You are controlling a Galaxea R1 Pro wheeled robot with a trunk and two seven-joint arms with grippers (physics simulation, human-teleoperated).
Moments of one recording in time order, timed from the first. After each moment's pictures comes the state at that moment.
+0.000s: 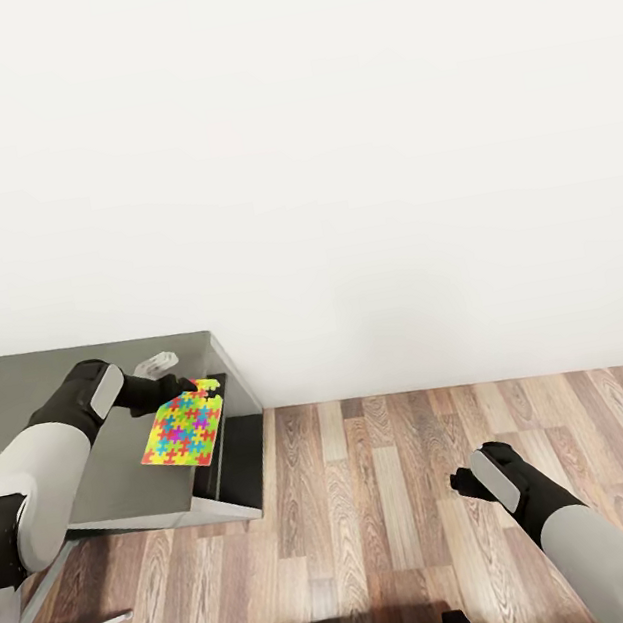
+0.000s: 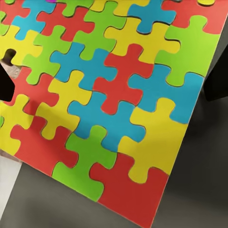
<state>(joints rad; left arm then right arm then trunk) -1.30 0.25 0.00 -0.33 0.25 0.88 -0.19 -0.73 -0.06 0.10 -0.55 -0.55 0.65 -0.46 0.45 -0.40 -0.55</state>
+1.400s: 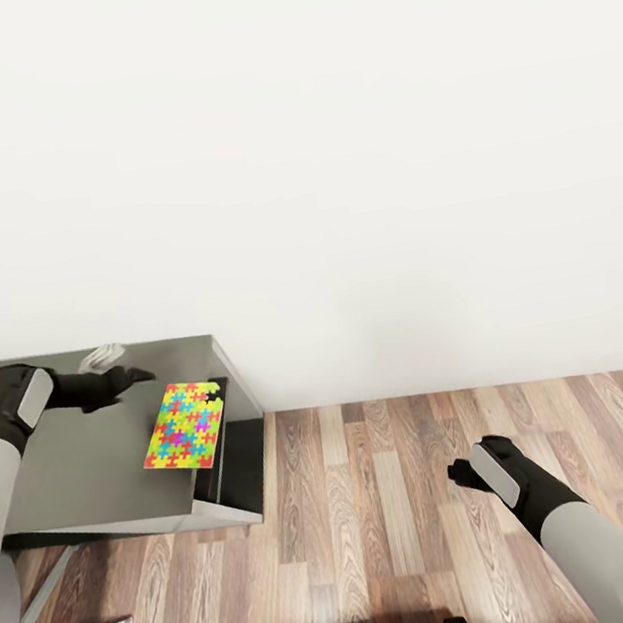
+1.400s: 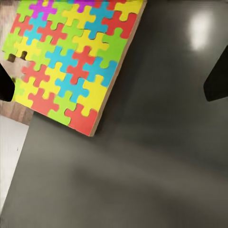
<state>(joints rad) -1.30 0.42 0.01 -0.40 0.24 0.90 -0.44 -0.73 -0.06 0.10 -0.60 -0.55 0.65 -0.46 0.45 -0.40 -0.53</state>
